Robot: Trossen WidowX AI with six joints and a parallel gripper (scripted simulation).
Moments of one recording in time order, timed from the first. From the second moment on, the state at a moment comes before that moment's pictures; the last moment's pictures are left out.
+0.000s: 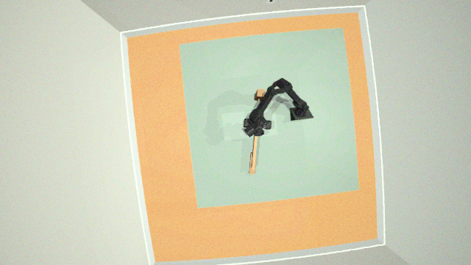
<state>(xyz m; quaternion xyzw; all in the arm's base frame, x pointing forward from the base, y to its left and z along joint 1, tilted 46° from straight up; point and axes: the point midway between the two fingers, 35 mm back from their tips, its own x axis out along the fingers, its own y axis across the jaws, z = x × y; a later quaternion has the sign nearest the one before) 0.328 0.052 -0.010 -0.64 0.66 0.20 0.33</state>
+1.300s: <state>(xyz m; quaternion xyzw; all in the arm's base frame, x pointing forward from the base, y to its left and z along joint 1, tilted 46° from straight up) 0.326 0.044 -0.003 -0.64 0.66 0.20 0.33</state>
